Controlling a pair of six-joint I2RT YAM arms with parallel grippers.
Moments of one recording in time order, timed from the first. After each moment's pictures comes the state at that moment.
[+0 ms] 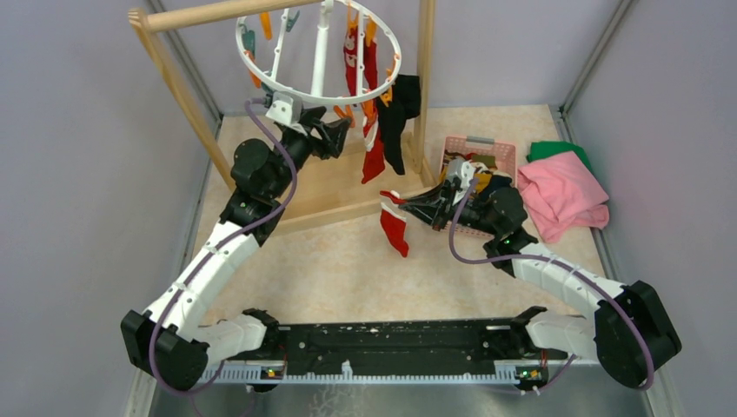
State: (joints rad) left arm -0.45 1.11 1.08 0.29 0.11 -0.15; right arm 0.54 1.13 0.55 0.77 -0.71 0.20
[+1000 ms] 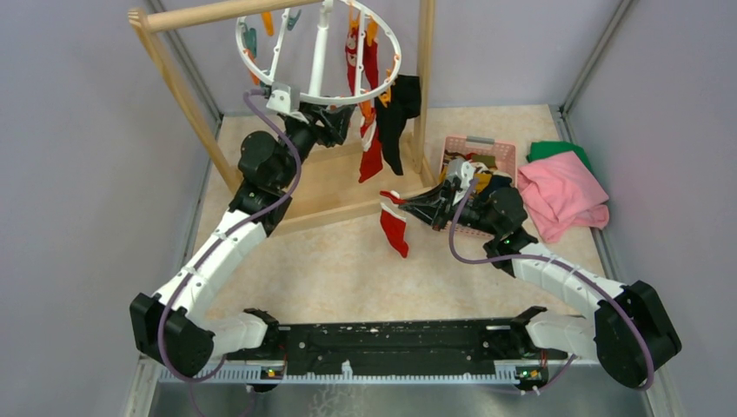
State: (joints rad) left arm -0.45 1.20 1.11 0.39 0.08 -0.24; right arm 0.54 1.13 0.55 0.77 -0.71 0.20
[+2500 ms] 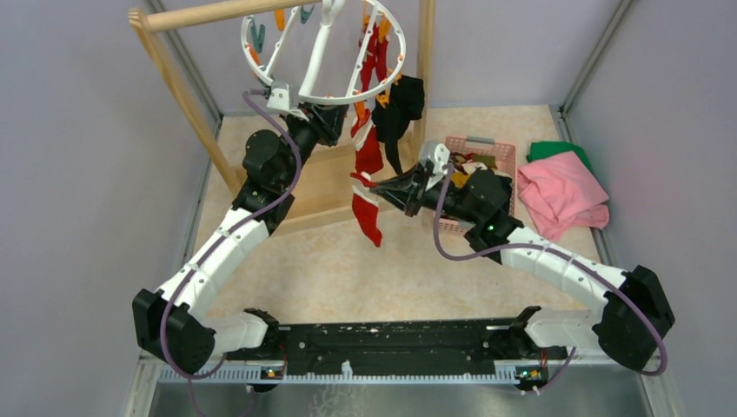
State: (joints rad) left arm -0.45 1.22 1.11 0.38 0.03 -0.33; right arm 0.74 1.18 0.79 0.61 -0.54 0.12
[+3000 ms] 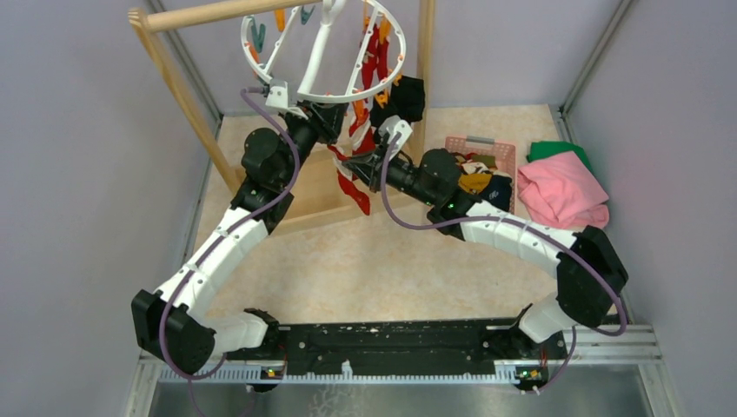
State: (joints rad) left arm -0.45 1.22 1.13 0.36 0.03 -0.34; right arm 0.82 1.48 1.07 0.58 -0.27 0.11
